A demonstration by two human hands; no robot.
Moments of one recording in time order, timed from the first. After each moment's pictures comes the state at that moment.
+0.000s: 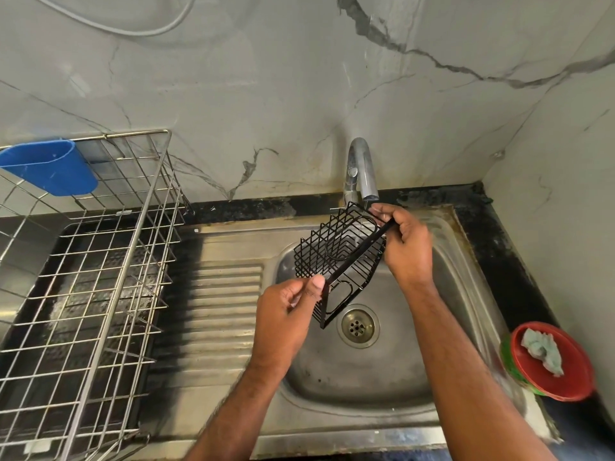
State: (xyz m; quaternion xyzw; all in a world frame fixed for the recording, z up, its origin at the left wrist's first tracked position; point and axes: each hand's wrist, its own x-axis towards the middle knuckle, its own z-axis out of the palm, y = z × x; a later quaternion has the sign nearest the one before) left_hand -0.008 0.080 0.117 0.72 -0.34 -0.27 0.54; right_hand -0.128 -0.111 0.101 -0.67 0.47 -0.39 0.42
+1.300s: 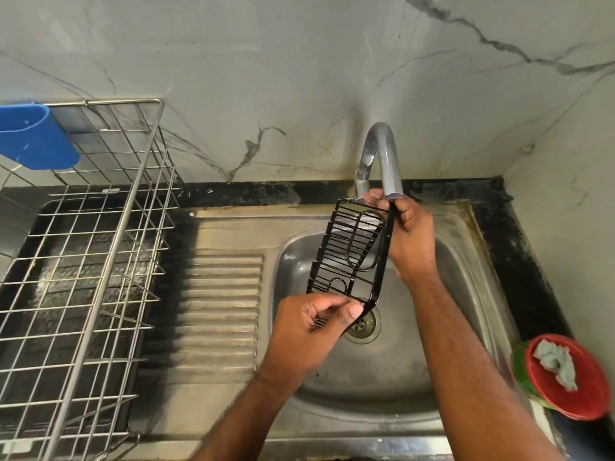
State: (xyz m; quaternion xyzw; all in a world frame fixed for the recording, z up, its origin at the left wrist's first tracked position) left_hand -0.014 0.077 0.121 0.65 -0.37 -0.38 0.55; right_hand -0.095 -0.120 0.103 -0.60 0.39 -0.42 0.56
